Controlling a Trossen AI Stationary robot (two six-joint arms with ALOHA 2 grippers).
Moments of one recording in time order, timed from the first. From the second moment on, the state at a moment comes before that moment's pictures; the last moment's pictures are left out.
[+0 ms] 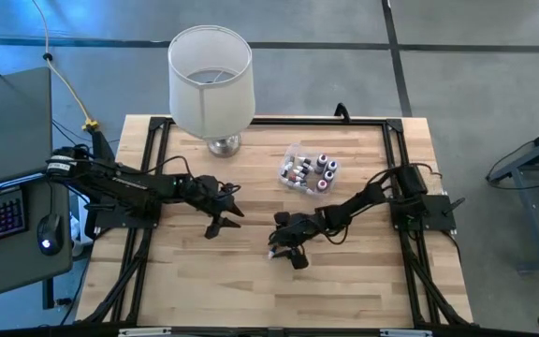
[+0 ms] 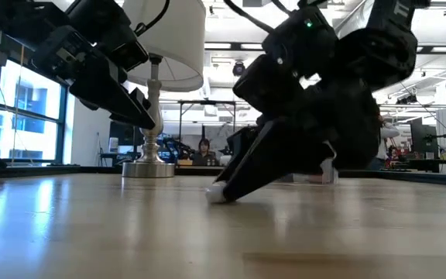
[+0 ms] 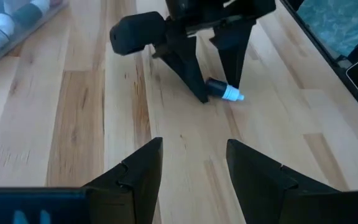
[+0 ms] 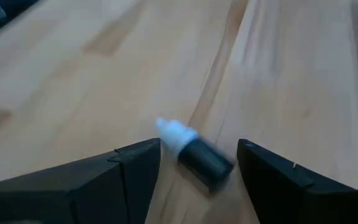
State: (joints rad) left arm -0.02 1.26 0.46 0.25 0.27 -0.06; right arm 0.21 2.02 0.87 0.58 -0.18 -0.01
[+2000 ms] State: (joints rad) left arm -0.02 1.10 0.47 0.11 0.07 -0.20; right arm -0.14 1.40 0.89 -0.13 0.44 -0.11
